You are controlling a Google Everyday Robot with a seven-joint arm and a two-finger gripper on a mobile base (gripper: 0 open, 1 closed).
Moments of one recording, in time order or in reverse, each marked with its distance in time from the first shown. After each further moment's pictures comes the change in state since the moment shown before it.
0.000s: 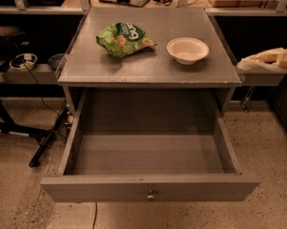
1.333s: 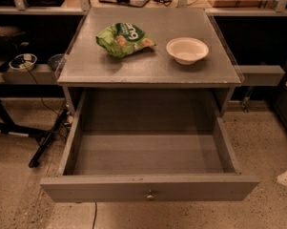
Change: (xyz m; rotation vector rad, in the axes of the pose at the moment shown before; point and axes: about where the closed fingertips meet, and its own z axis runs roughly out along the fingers) arm 0.031 0.048 -0.003 0.400 0.125 0.388
